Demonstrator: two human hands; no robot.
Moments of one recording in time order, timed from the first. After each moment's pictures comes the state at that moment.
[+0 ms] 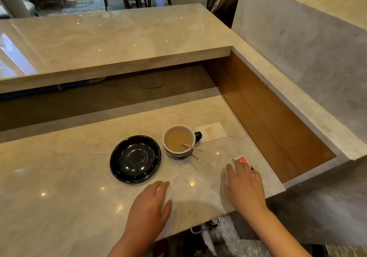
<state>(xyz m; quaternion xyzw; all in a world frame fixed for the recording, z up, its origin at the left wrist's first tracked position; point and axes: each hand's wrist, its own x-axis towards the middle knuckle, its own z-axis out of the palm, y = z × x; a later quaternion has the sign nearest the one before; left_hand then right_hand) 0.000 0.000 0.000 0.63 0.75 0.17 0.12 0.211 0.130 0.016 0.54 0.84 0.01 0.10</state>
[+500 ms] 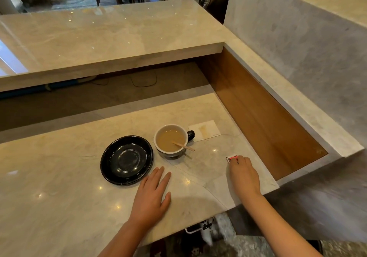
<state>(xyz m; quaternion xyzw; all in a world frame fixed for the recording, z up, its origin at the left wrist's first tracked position) -0.006 0.037 -0.061 0.67 0.72 0.14 0.09 0.226 0.171 -0.017 0.57 0.82 0.02 -0.01</state>
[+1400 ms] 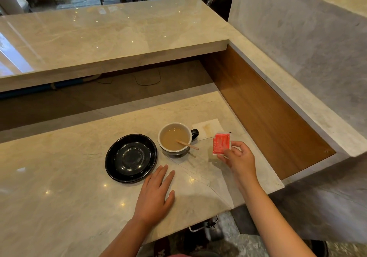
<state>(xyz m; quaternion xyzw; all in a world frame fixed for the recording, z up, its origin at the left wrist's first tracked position) -0.008 0.034 -0.064 0.67 0.72 0.16 0.11 0.195 0.181 0.016 0.53 0.36 -0.63 -0.44</state>
